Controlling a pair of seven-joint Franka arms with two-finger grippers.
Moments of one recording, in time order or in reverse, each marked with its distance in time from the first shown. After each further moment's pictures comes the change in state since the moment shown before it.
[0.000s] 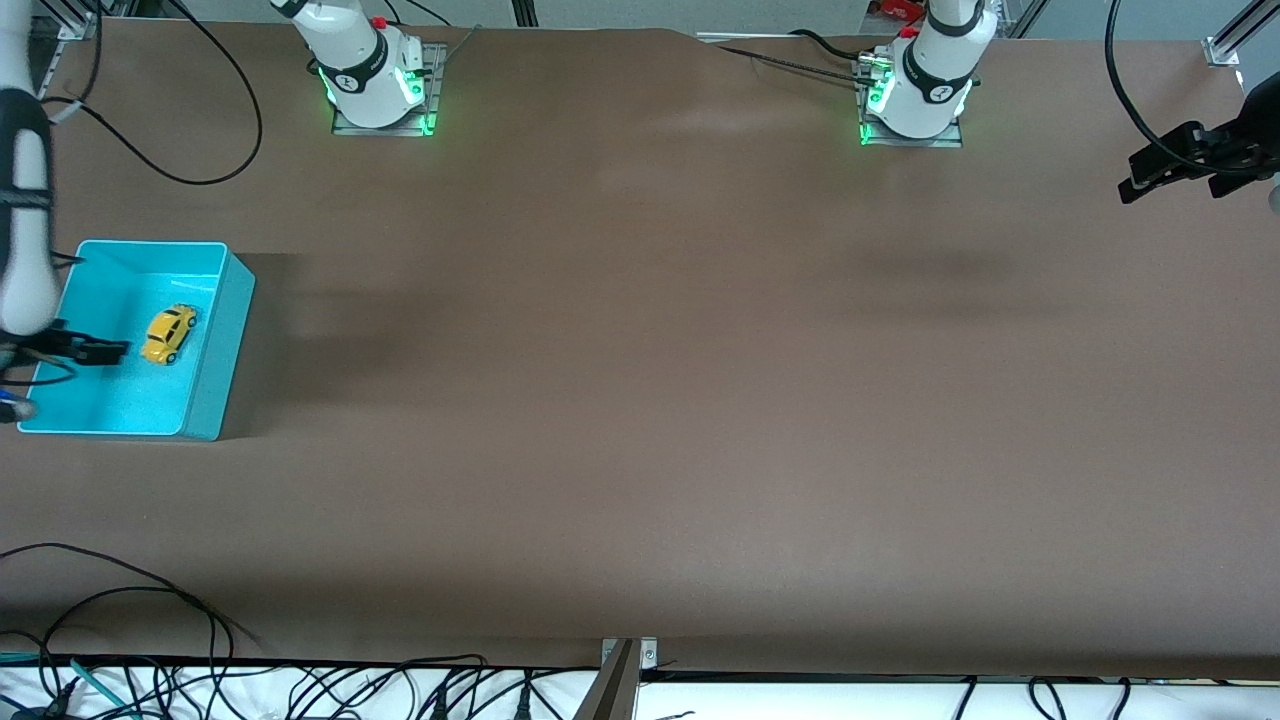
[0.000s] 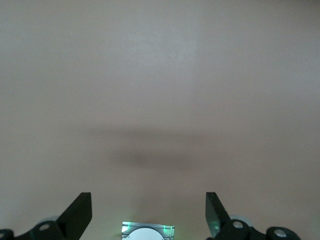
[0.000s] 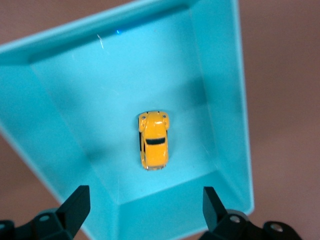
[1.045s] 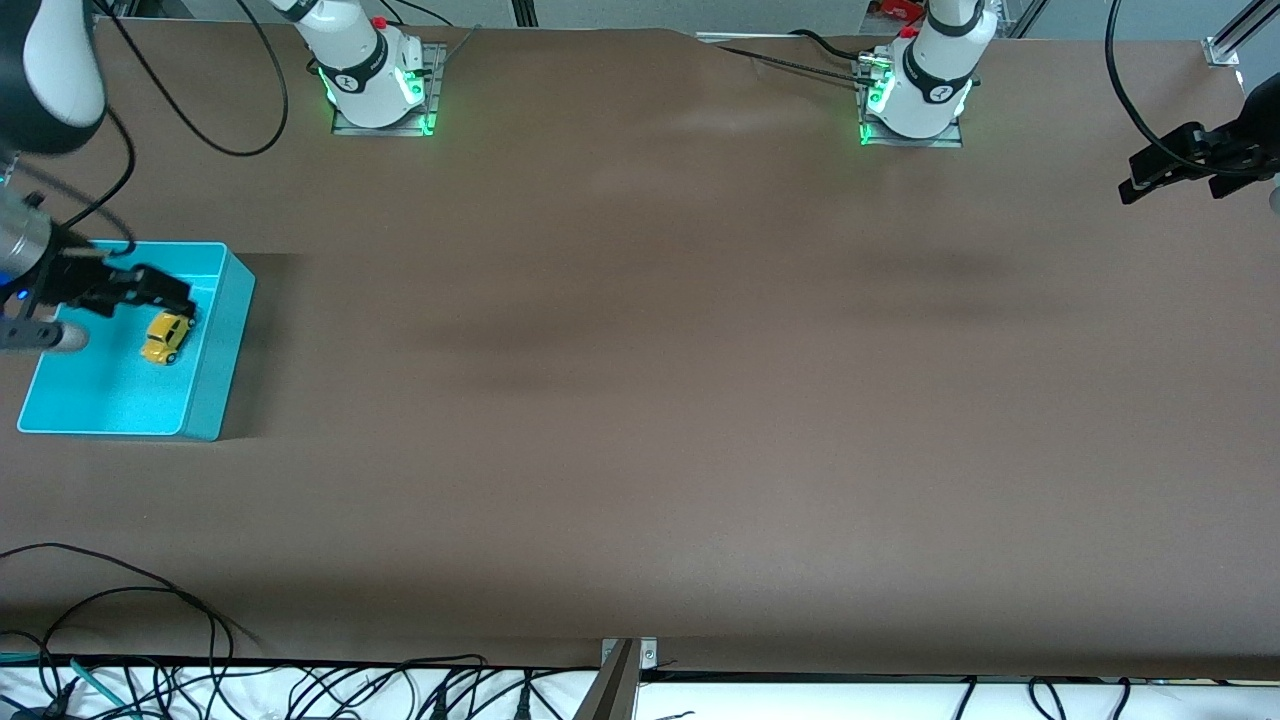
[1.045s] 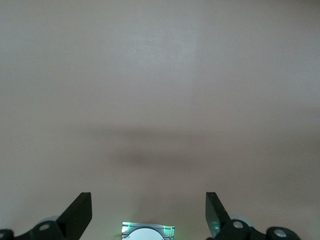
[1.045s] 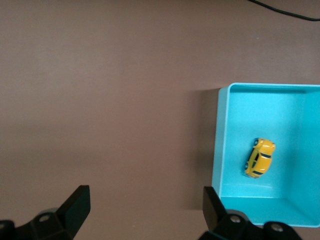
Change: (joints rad) left arm 0.001 0.002 0.000 0.002 0.000 0.000 0.000; right arm 0.145 -0.474 0.252 -0.255 0.096 0.066 0.008
